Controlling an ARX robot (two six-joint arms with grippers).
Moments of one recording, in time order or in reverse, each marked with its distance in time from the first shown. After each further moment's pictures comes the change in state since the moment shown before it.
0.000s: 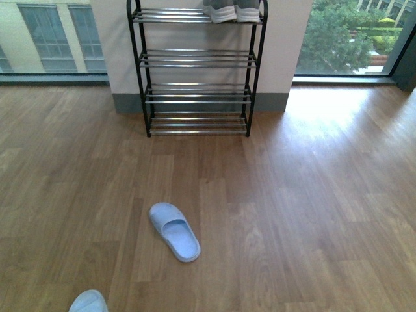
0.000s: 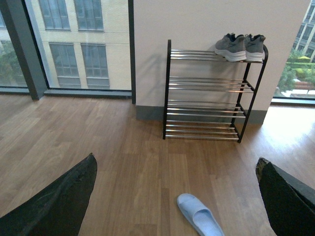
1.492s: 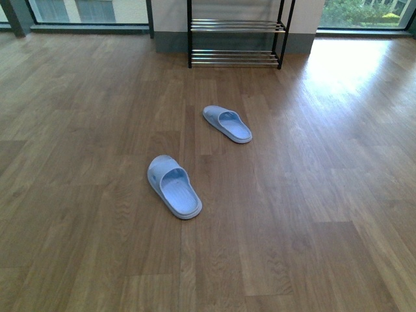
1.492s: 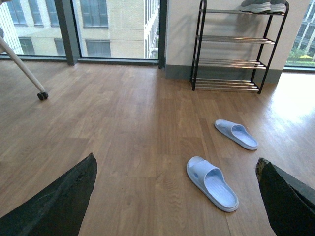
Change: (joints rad) left arm 0.000 0.000 0.000 0.000 -0.001 0.000; right arm 0.000 -0.002 0.000 0.000 -0.001 0.000
